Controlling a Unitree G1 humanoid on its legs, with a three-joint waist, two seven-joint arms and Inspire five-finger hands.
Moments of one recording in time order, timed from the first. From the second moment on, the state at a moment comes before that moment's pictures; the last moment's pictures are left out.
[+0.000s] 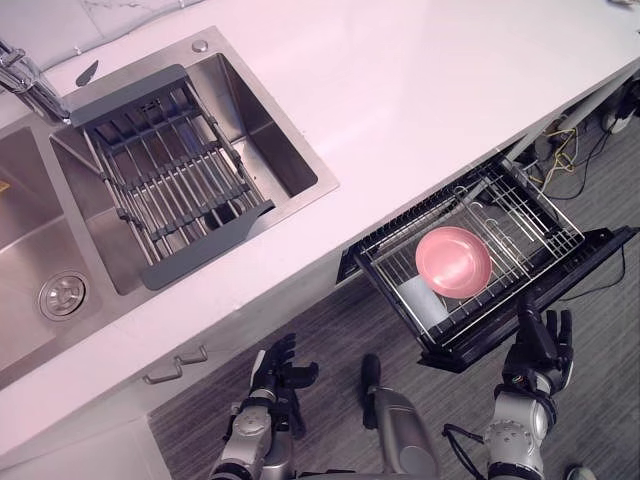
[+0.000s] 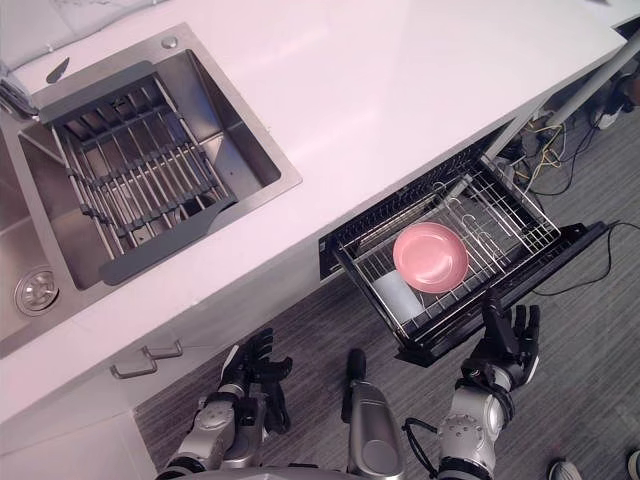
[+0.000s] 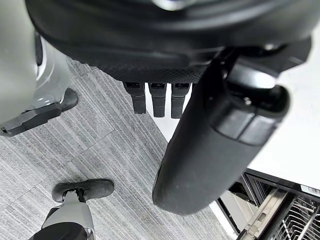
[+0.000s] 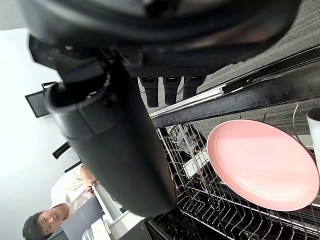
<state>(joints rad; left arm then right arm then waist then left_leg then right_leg) -0.03 0.00 -0.09 0.83 -0.04 -0.19 0.06 0.05 0.00 -0.45 0.29 0.92 -0.28 -0.14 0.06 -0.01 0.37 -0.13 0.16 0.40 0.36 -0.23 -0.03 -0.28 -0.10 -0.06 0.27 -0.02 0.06</state>
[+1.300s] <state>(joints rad) 0.05 0.02 -0.07 0.67 -0.01 -0.19 -0.01 -0.45 -0.14 -0.26 0.57 1.29 -0.34 -0.02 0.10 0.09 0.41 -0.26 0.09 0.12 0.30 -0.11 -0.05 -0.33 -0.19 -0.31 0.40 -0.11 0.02</state>
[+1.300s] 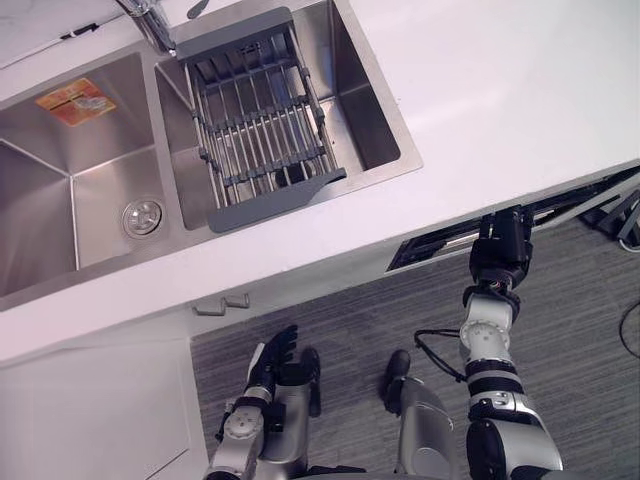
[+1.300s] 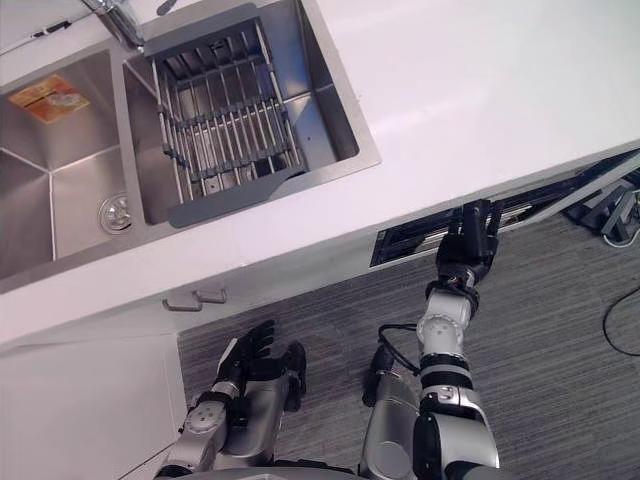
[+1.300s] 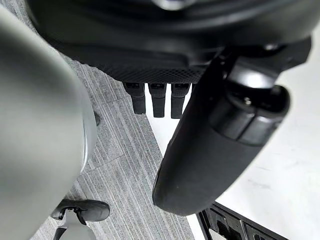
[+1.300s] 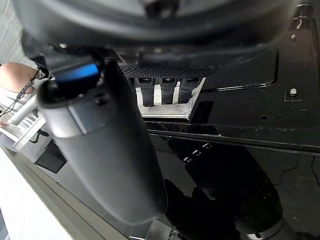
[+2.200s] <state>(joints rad) 0.10 0.13 -0.02 0.87 0.03 -0.16 0.01 0.13 -0.10 -0.15 0.74 0.09 -0.11 -0.08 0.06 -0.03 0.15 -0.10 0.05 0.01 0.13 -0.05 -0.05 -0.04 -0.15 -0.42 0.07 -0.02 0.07</state>
